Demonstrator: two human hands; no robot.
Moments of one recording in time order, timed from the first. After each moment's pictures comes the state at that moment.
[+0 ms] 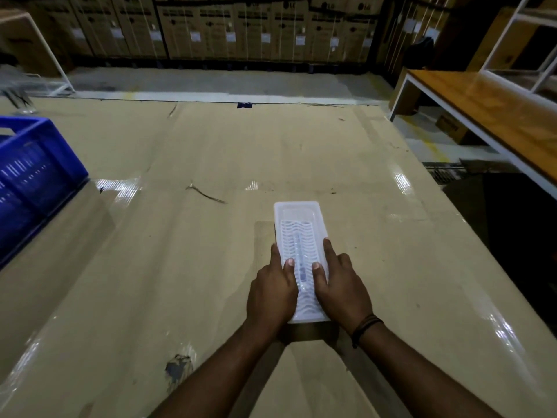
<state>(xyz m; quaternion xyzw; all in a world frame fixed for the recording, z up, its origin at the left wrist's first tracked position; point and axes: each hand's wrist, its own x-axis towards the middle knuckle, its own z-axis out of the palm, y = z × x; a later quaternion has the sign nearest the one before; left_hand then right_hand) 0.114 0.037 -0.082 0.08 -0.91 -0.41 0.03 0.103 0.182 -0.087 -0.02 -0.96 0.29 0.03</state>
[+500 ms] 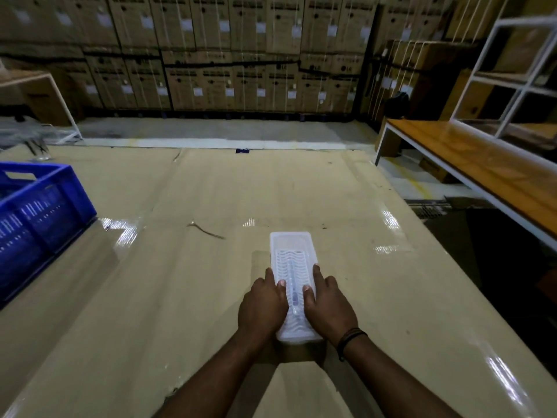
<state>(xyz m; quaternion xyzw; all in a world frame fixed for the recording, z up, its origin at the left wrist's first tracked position) 0.095 0.026 -0.062 0.06 -0.95 -0.32 0.04 0.093 0.170 -0.065 -0.03 -0.97 0.26 0.00</state>
